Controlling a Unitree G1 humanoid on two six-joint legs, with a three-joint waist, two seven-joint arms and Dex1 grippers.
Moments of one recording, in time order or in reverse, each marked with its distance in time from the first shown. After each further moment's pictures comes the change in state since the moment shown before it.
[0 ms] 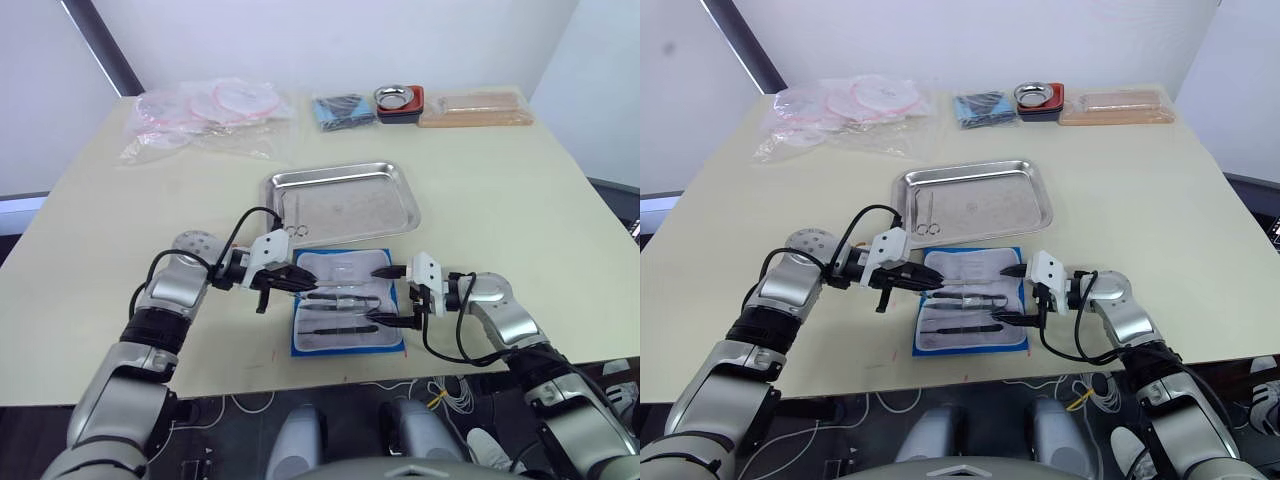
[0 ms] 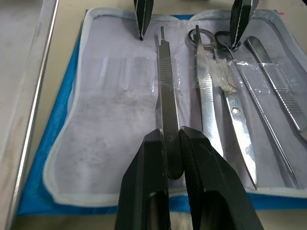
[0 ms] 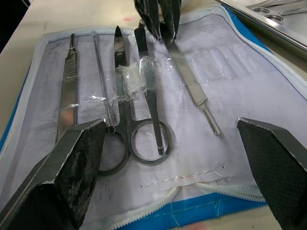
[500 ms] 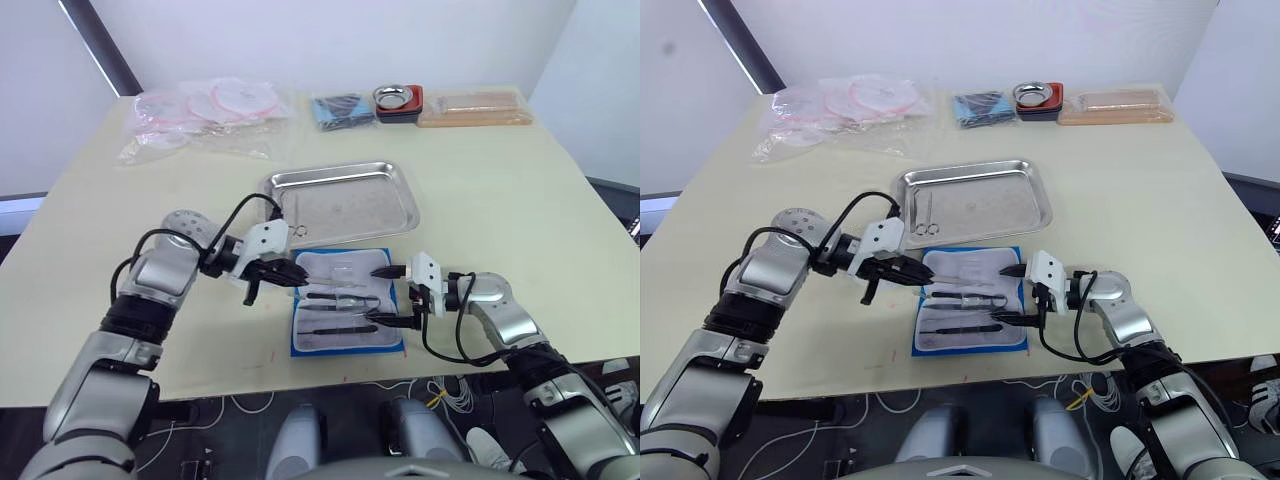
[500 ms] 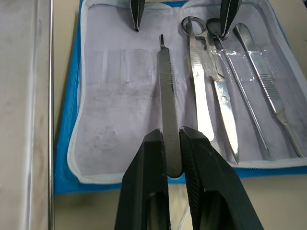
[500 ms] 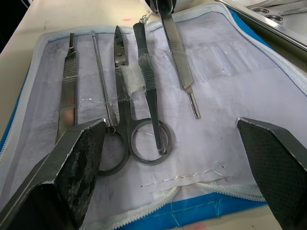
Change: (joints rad) left arm -0.045 0.095 -0.033 -0.145 0.021 0.180 -0.048; right arm 0.000 0.004 0.000 0.000 0.000 0.000 0.000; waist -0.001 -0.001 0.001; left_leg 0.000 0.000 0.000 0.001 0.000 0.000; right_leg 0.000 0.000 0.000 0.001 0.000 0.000
